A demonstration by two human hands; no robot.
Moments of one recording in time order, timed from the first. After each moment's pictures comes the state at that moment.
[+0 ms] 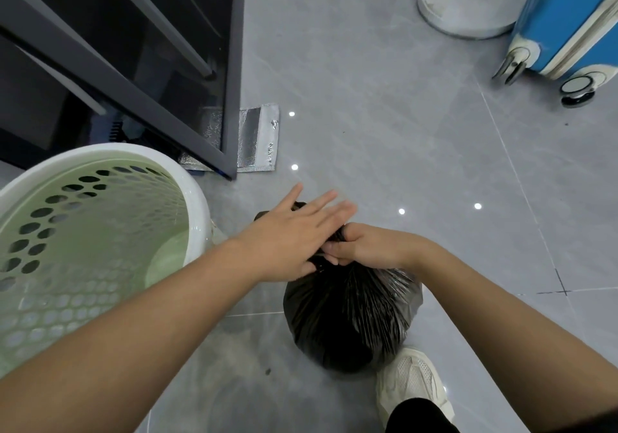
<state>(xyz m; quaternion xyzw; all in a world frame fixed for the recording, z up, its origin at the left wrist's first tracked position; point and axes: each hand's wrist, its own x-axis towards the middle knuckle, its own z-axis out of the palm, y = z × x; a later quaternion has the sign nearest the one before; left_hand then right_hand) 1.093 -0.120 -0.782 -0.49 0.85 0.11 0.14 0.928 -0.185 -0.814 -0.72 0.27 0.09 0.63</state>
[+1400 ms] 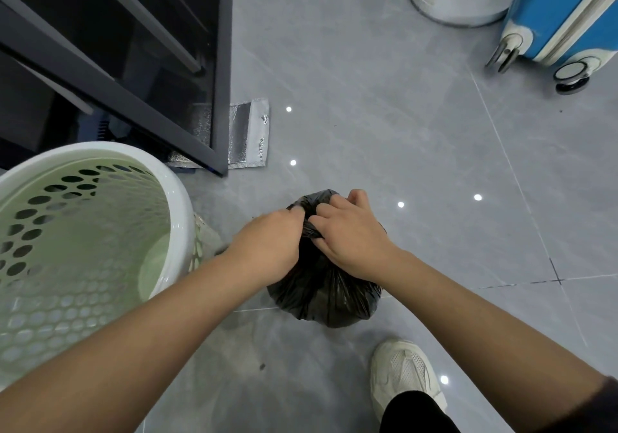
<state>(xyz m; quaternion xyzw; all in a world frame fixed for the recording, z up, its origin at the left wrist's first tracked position) 1.073 -0.111 -0.776 -0.71 0.67 0.21 0.08 0.933 -0.168 -0.835 -0.94 0.31 -0.08 0.09</state>
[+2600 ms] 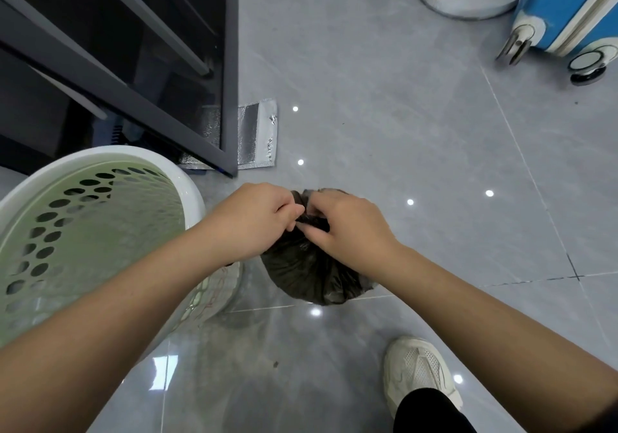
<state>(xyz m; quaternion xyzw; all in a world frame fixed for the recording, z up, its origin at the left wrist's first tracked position) 1.099 -0.118 -0.723 -0.74 0.59 0.31 -0.03 0.953 -0.159 -0.798 -0.87 0.38 -0.14 0.27</state>
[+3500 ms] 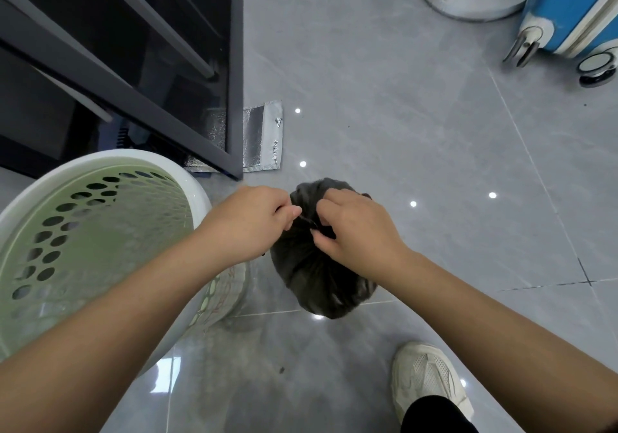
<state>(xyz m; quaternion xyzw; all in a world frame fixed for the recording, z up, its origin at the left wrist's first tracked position) 1.117 -0.118 -0.732 -0.75 0.60 0.28 -0.01 0.957 -0.161 -0.805 -0.91 0.35 -0.16 0.16</state>
